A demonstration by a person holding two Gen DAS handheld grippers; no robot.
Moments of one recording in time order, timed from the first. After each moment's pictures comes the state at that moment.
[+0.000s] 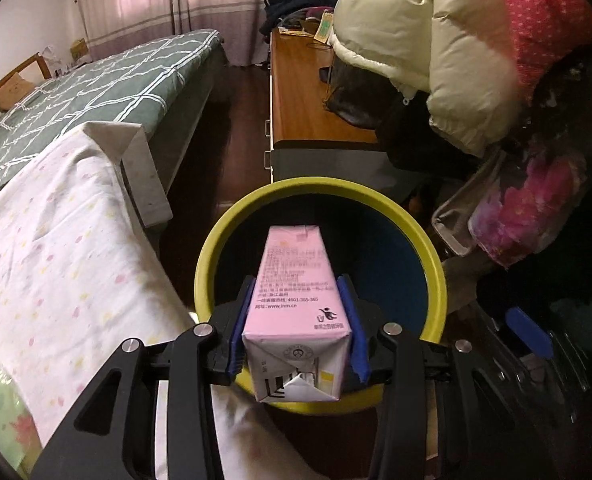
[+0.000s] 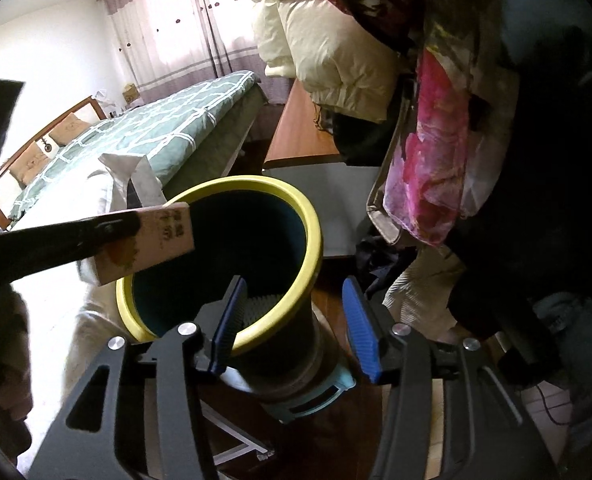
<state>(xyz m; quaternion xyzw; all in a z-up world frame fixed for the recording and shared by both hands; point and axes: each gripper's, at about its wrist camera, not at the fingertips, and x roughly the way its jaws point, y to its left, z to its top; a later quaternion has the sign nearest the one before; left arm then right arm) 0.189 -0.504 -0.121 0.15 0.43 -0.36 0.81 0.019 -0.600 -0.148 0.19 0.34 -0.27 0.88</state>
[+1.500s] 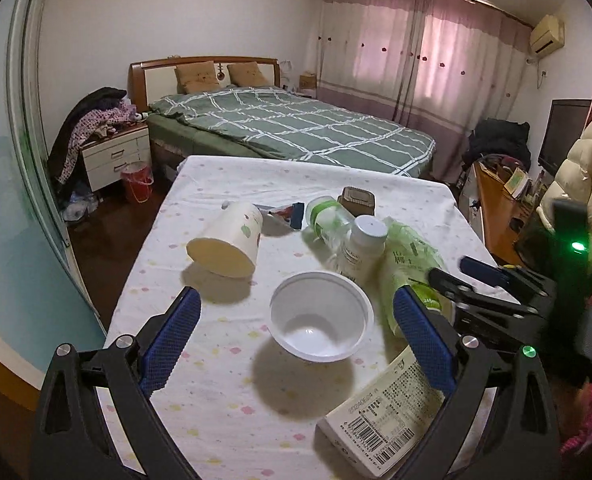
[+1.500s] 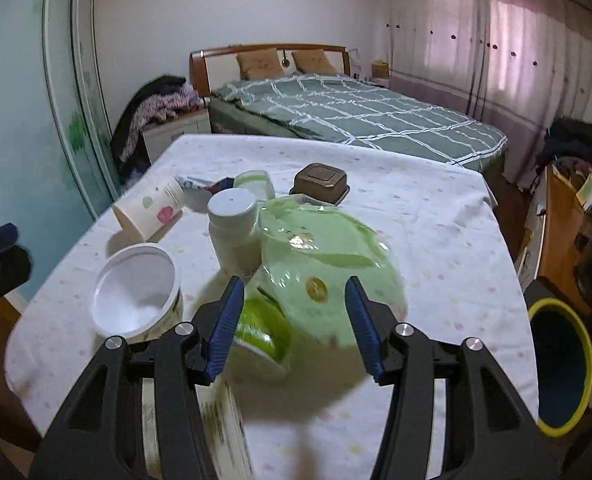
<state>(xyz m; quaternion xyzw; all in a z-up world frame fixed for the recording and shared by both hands) 0.086 0.008 -0.029 -0.05 0.33 -0.06 0.94 0.159 -0.223 -0.087 -0.05 0.35 0.11 0.93</state>
